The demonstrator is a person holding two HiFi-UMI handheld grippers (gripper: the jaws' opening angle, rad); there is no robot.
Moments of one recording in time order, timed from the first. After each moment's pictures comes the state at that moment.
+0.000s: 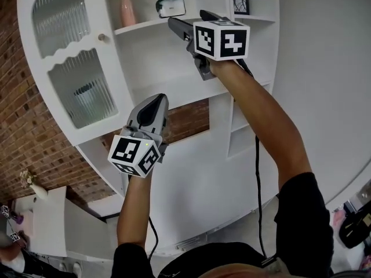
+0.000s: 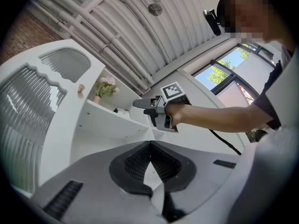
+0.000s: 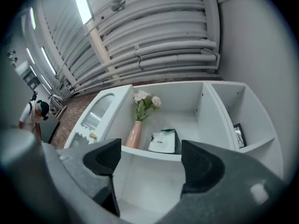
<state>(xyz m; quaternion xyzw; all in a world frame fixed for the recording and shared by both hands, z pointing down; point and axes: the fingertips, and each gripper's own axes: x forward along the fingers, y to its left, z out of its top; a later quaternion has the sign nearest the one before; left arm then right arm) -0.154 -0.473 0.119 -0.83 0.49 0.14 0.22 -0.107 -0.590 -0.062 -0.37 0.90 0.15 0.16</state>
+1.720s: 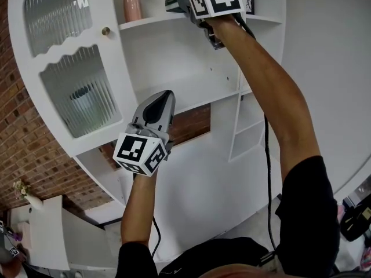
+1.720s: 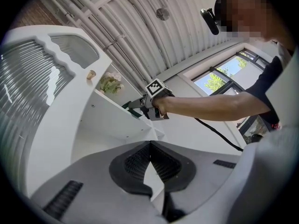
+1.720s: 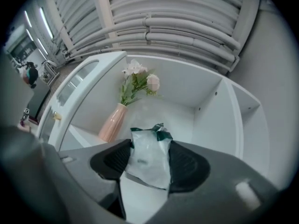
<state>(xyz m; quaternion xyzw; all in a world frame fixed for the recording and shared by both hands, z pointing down) -0.188 -0.514 0.119 -0.85 0.46 0.16 0.22 -0.147 -0.667 -0.110 -0.46 0.86 0.20 0.01</state>
